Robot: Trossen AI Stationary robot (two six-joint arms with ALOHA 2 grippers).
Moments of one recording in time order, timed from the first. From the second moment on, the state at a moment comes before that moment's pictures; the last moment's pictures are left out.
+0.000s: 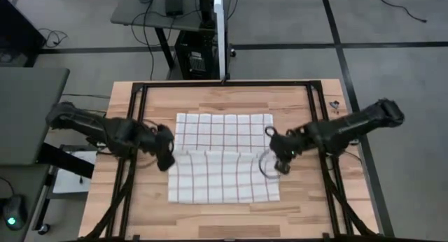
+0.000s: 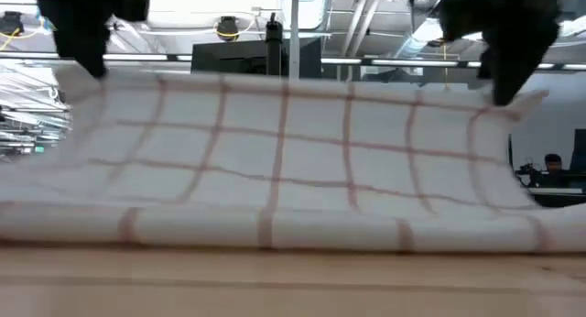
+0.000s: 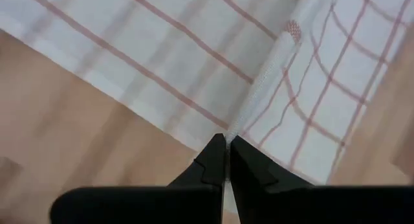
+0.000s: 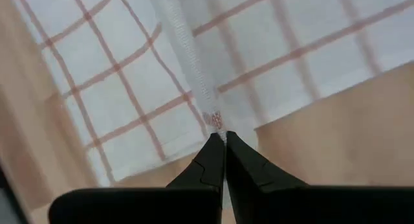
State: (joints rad) left arm -0.18 0.98 0.87 -1.01 -0.13 -0.76; right arm 0.15 1.24 0.92 -0.93 0.00 0.63
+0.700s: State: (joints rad) left arm 0.43 1.03 0.73 -0.74 -0.06 -0.23; right arm -0.50 1.30 0.91 -0.90 -0.13 0.20
